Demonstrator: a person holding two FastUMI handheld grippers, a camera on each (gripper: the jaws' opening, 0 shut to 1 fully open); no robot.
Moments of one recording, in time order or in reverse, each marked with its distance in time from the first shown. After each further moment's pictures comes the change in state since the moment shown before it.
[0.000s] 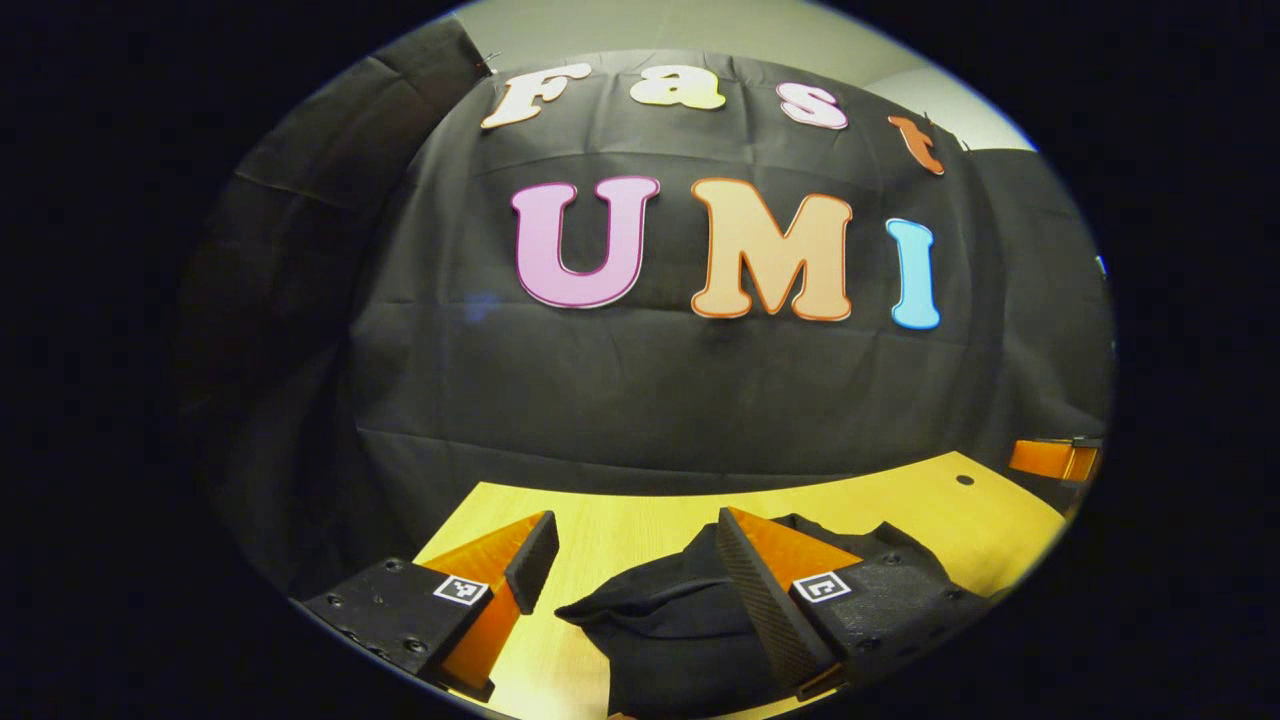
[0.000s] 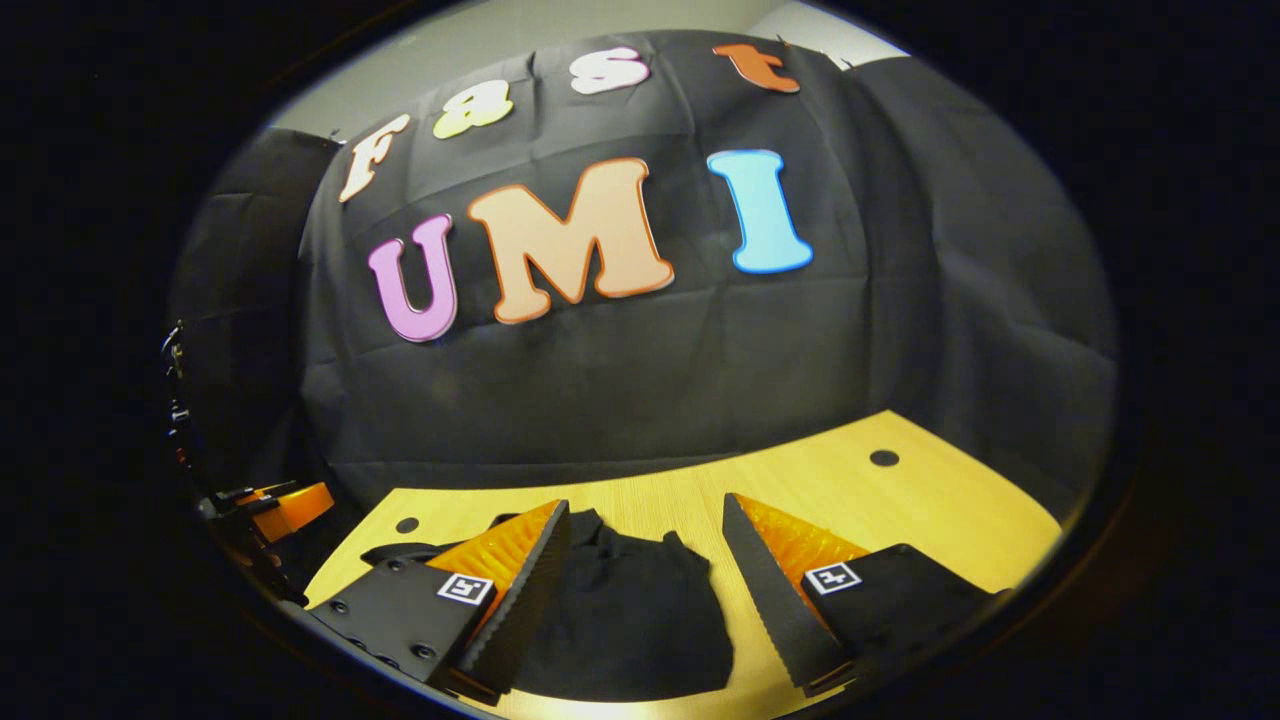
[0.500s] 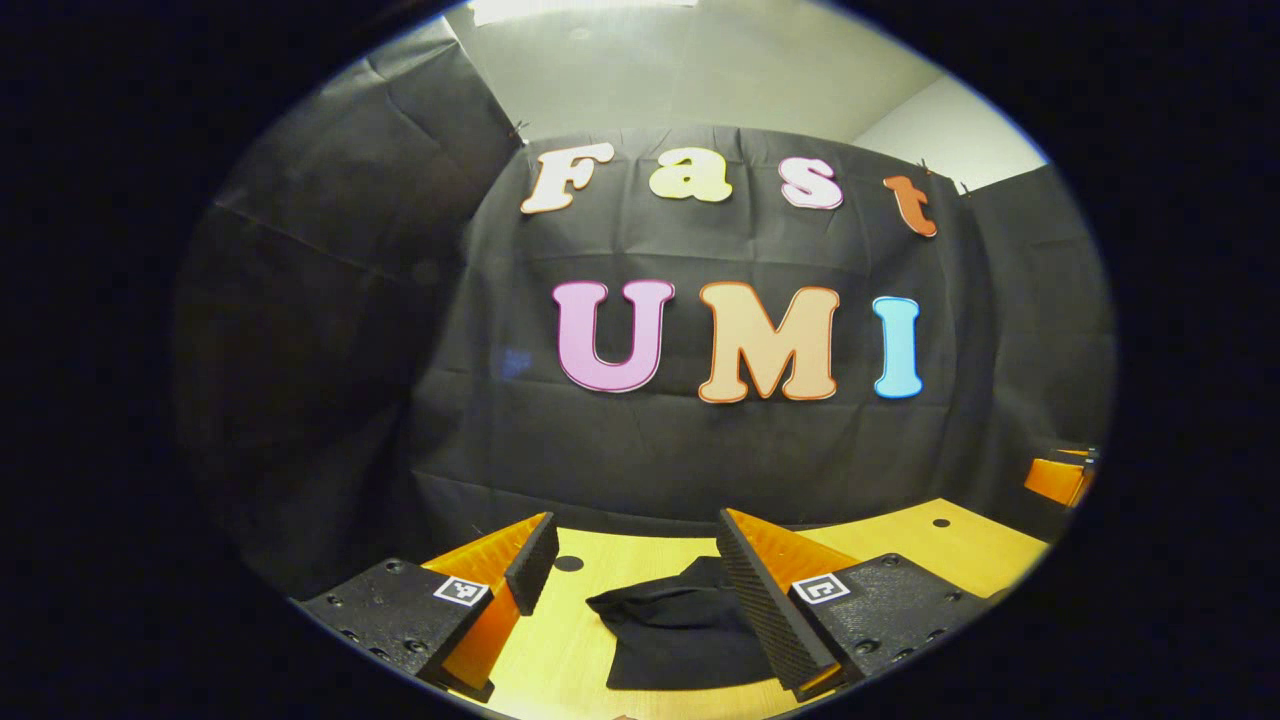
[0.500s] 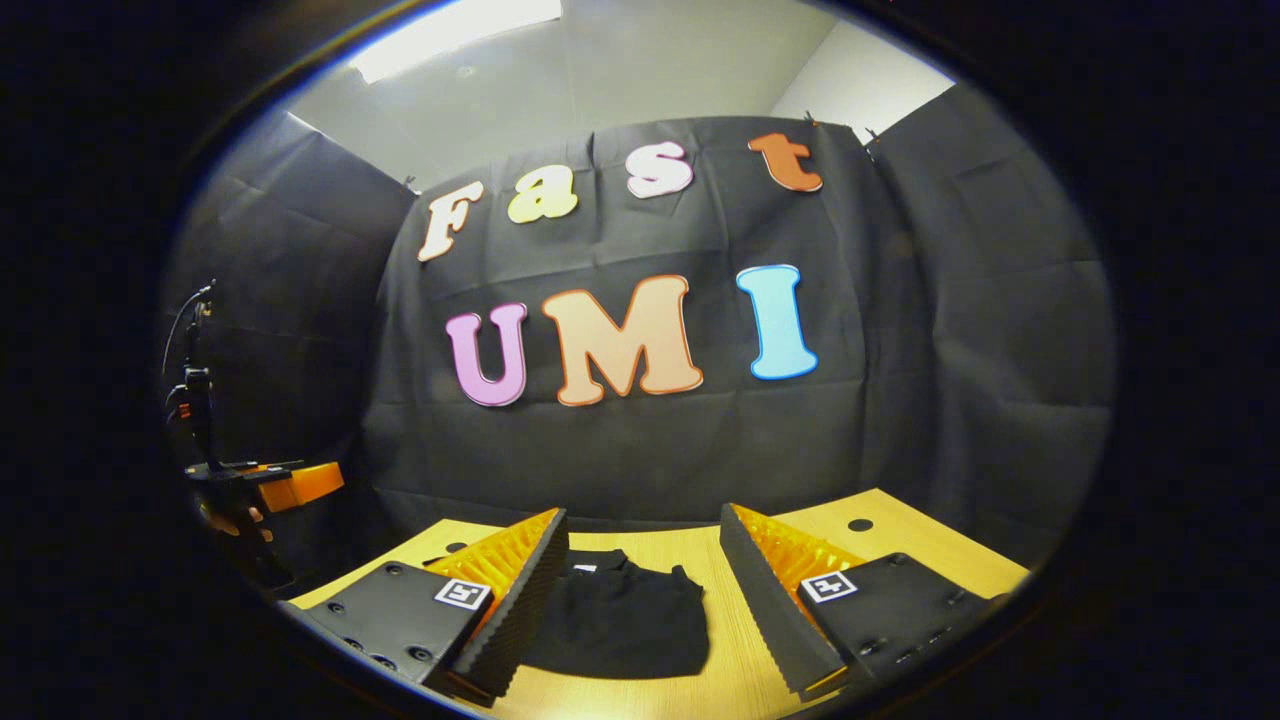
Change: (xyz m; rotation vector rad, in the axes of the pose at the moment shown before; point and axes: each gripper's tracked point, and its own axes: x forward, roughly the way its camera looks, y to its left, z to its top) left arm -0.152 -0.013 0.070 -0.003 -0.176 0.078; right arm -0.159 -0.001 0.027 -0.072 -0.229 0.108
